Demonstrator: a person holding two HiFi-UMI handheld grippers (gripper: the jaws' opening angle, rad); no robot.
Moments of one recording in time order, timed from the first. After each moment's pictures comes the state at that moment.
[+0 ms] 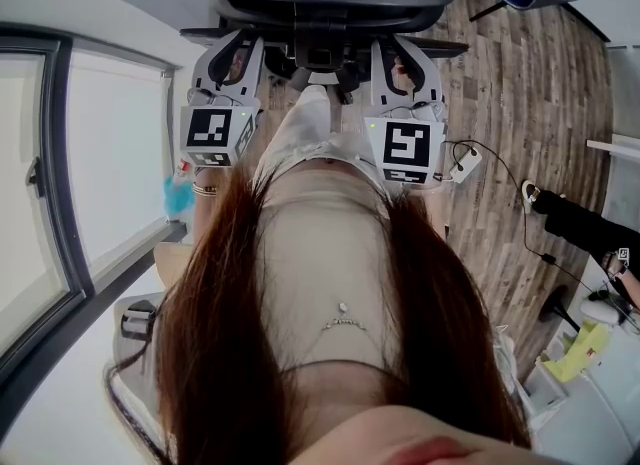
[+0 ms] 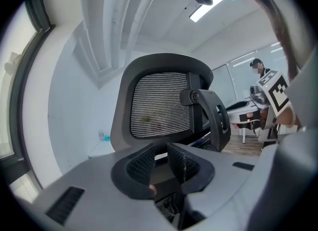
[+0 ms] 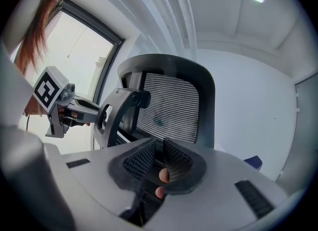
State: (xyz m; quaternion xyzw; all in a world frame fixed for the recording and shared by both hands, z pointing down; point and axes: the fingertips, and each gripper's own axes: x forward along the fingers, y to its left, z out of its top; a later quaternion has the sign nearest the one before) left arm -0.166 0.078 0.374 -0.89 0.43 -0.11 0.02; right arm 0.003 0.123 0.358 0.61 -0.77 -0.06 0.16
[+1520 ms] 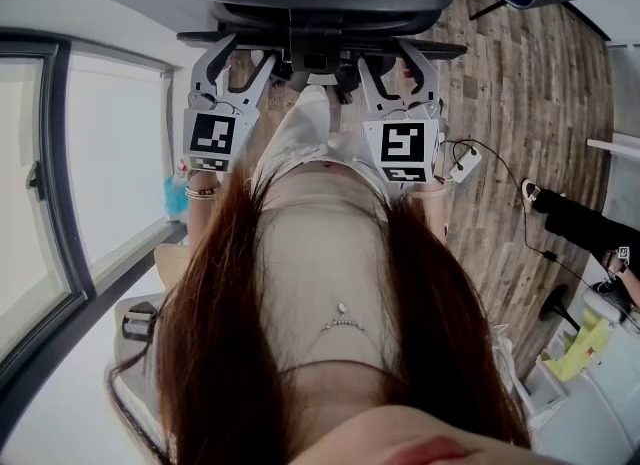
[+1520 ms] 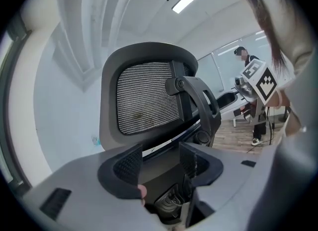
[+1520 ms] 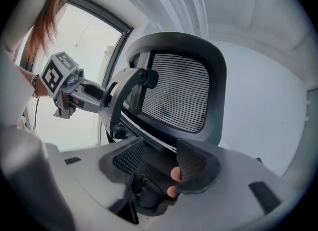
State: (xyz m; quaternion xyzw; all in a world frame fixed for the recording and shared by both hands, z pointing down) left arm -0.156 0.087 0.385 -0.90 0.38 -0.19 0.07; right arm 0.007 0.125 0.389 0.58 -0.78 -0.05 0.23
